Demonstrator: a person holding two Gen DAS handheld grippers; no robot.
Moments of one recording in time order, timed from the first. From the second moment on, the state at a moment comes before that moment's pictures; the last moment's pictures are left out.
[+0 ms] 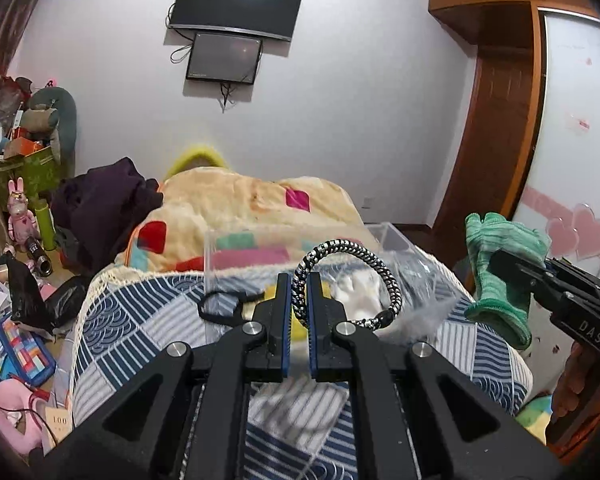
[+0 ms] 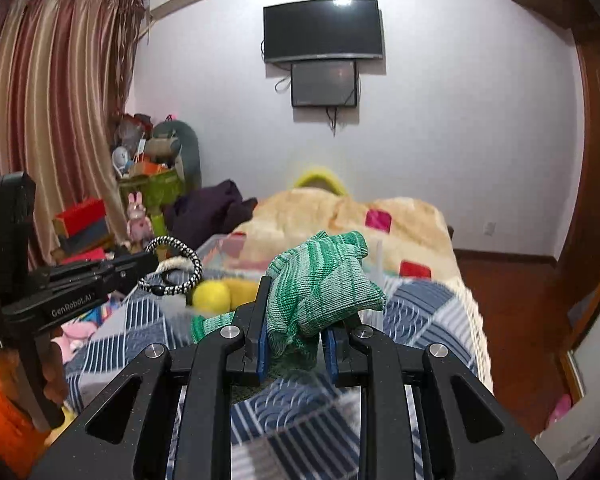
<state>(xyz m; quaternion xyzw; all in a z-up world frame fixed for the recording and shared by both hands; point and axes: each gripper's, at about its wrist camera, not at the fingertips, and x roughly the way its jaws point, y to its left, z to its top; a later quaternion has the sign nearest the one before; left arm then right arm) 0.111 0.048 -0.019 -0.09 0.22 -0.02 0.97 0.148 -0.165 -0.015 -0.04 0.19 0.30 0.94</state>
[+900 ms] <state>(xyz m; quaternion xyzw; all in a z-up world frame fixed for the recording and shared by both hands) 0.200 0.024 -0.073 -0.06 0.31 -0.02 0.95 0.216 -0.115 -0.069 -0.11 0.29 0.30 0.90</state>
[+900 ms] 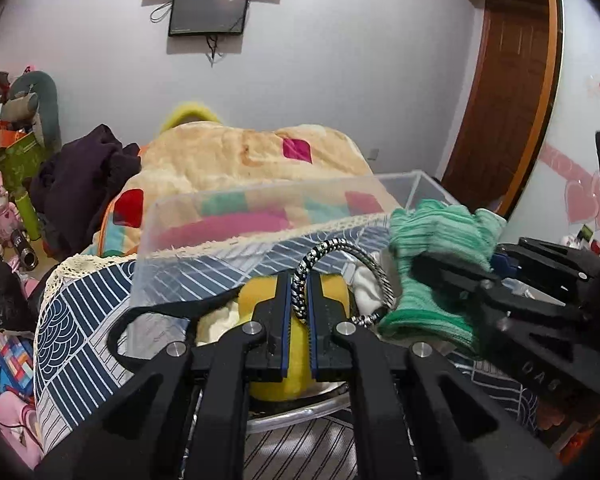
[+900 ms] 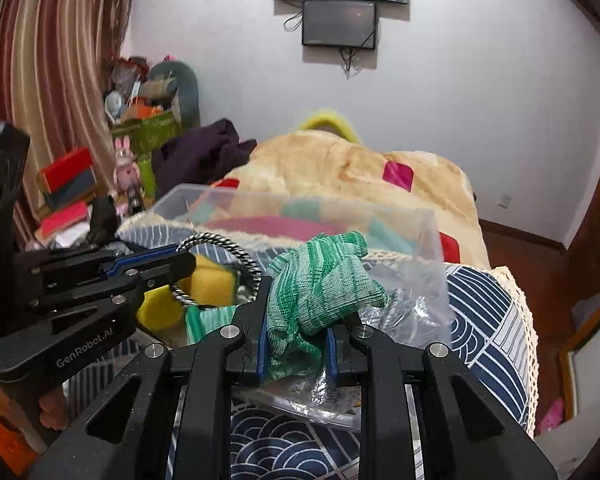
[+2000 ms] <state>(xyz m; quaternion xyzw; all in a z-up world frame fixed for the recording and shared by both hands) 0.058 0.007 0.030 -0.04 0.16 -0.04 0.99 0.123 -0.173 0.015 -0.04 0.15 0.31 0.94</state>
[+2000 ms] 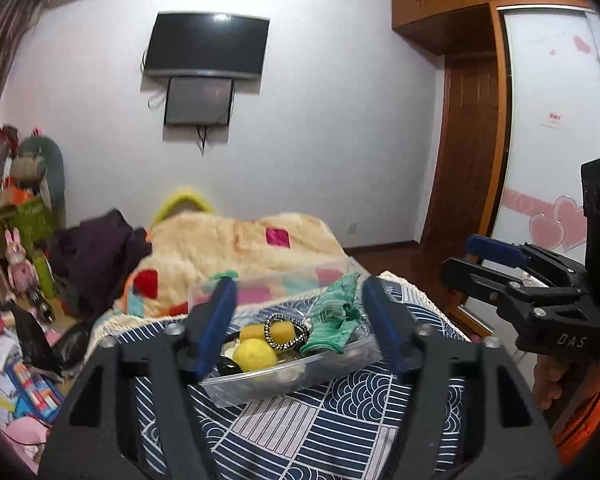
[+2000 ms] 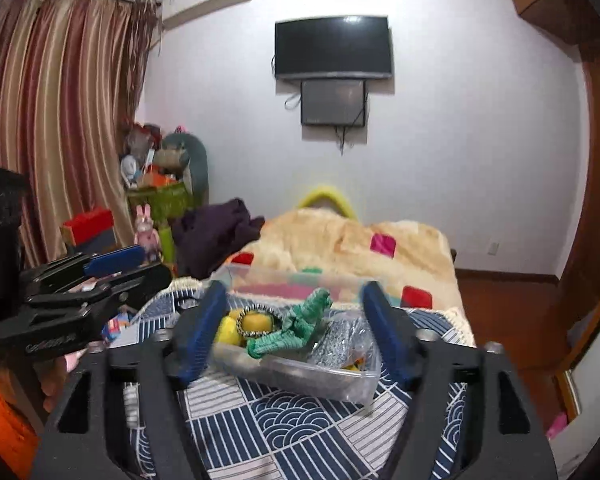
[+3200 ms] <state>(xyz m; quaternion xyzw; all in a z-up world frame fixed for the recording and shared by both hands) 0.025 -0.004 0.013 -0.03 0.14 -0.03 0.99 0.089 -0.190 -0.006 -0.02 0.13 0.29 0.95</state>
